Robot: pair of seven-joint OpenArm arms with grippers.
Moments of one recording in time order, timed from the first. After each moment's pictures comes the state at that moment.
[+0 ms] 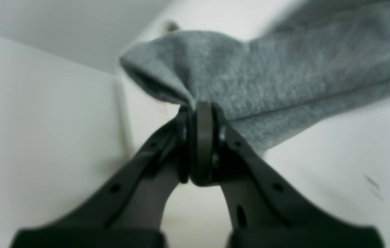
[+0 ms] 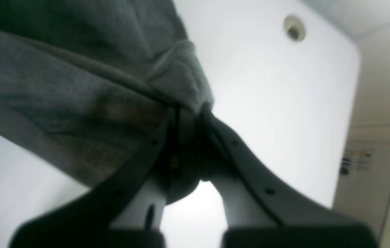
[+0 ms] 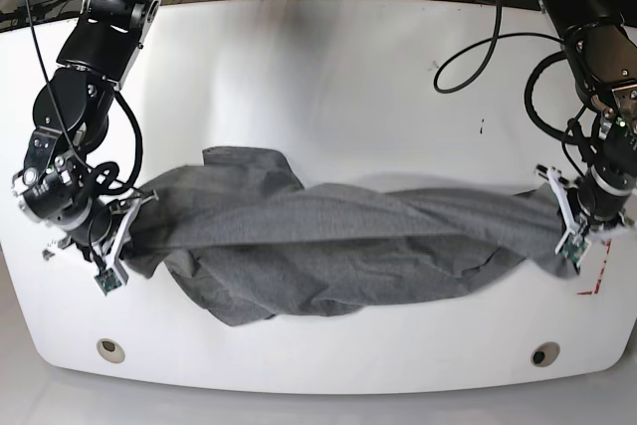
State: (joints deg) left arm -6.4 -21.9 -19.6 114.9 -6.3 -43.2 62.5; right arm 17.6 17.4 19.5 101.8 17.8 41.3 -75.9
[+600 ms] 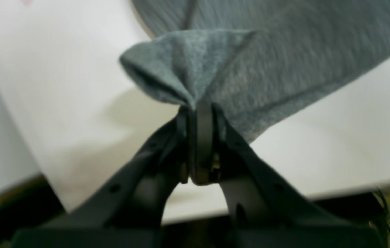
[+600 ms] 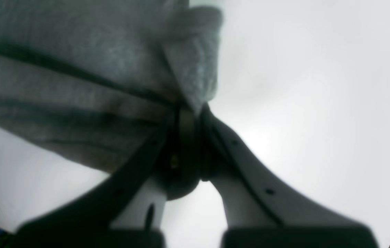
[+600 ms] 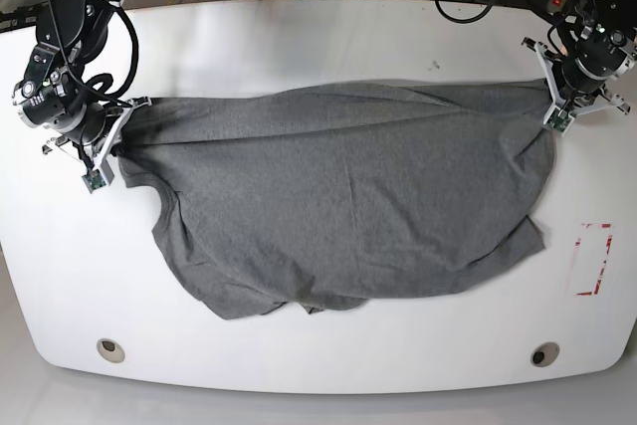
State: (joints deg) left arm 21.9 -18.9 -28.0 115.1 -7.0 -43.4 61.3; right arm -4.0 17.4 29.5 104.6 24.3 41.1 -76.2
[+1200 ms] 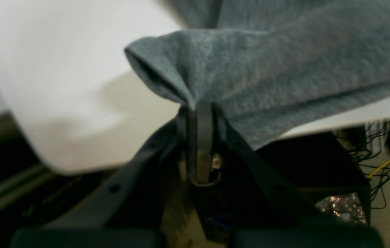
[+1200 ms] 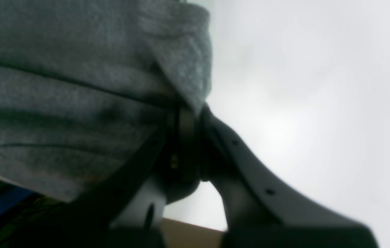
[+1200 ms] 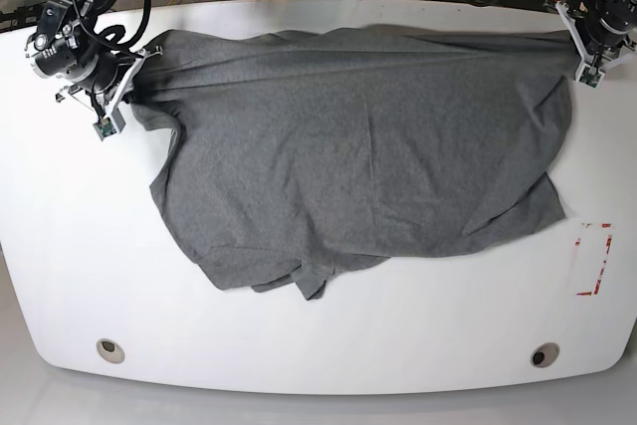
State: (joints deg) left arm 30.5 -16.5 -39.7 115.0 -8.1 -43.7 59.4; right arm -15.1 13.5 33.8 108.5 27.0 41.5 -75.5
